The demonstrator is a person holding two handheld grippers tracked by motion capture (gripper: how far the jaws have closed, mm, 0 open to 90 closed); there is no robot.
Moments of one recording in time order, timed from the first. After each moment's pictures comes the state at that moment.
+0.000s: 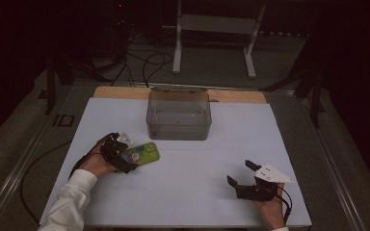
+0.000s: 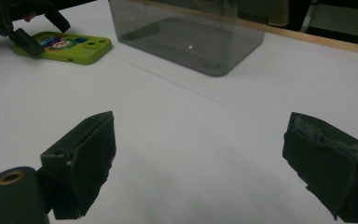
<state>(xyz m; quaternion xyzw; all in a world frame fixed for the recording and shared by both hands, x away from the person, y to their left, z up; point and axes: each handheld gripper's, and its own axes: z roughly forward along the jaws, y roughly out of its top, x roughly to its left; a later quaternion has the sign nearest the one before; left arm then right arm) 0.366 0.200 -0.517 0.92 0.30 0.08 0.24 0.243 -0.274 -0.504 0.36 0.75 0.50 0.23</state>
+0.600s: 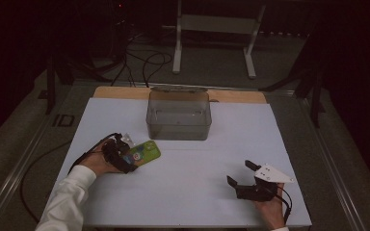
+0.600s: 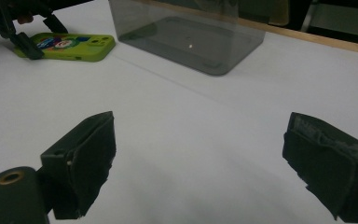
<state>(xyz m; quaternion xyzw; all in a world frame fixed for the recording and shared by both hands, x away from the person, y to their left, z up) 0.367 0.193 -0.512 0.94 0.28 0.06 0.20 0.243 -0.274 -0.504 0.36 0.75 0.49 0.23</state>
